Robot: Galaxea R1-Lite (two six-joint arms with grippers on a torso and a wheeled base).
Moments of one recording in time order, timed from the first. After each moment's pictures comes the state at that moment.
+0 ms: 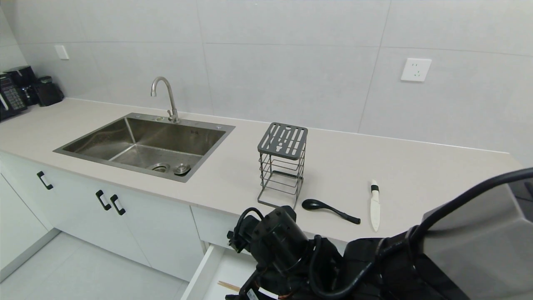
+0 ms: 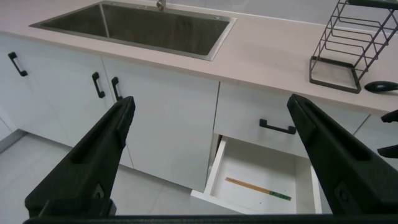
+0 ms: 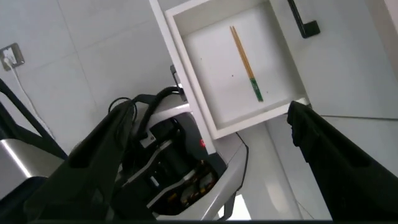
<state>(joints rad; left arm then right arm) 0.00 0.00 0.00 0.00 0.03 -0.03 1.04 2.15 -1.01 -0.33 -0.02 0.14</state>
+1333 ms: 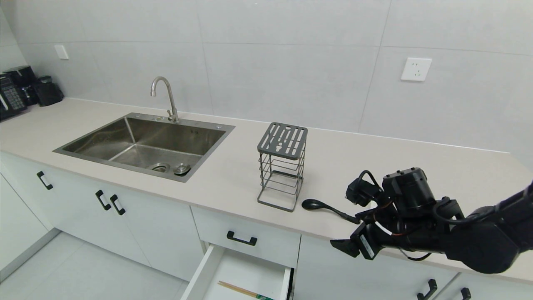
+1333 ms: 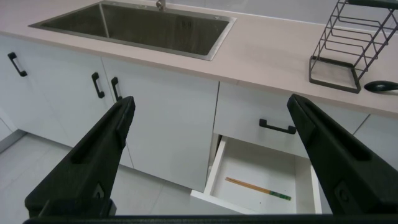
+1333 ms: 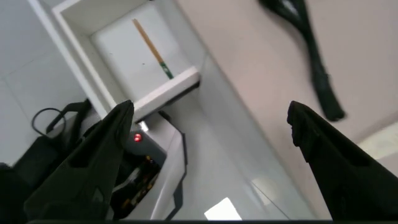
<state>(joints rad) 0.00 0.00 0.00 0.00 0.03 -0.03 0.46 1.91 -0.62 -0.46 0.13 -0.20</state>
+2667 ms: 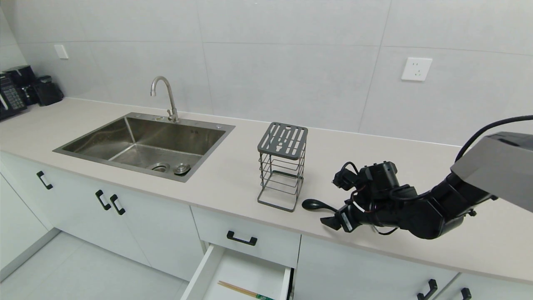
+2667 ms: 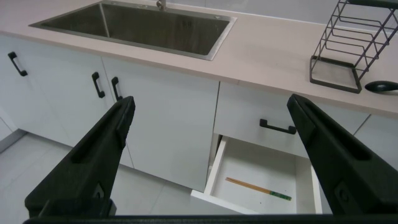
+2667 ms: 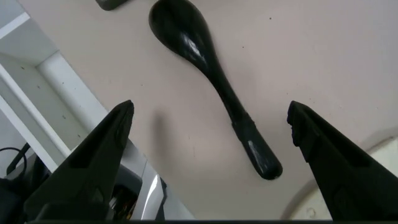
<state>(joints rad) 0.00 0.00 0.00 0.00 0.03 -0.03 0.37 2.21 -0.86 -0.54 0.14 -0.20</state>
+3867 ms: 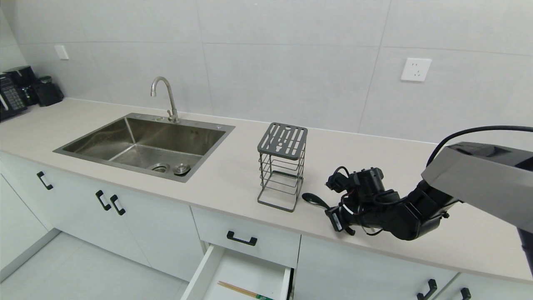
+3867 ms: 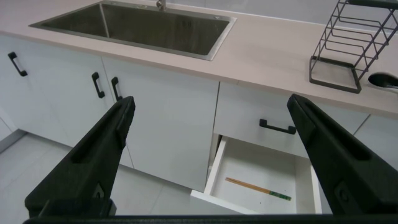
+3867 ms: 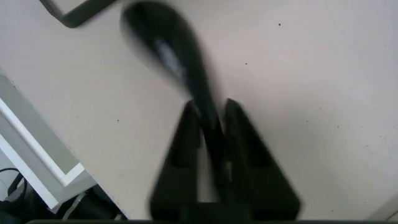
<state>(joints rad) 0.00 0.00 0.00 0.00 0.03 -0.03 0.38 2.35 -0.93 -0.59 0.13 -0.15</state>
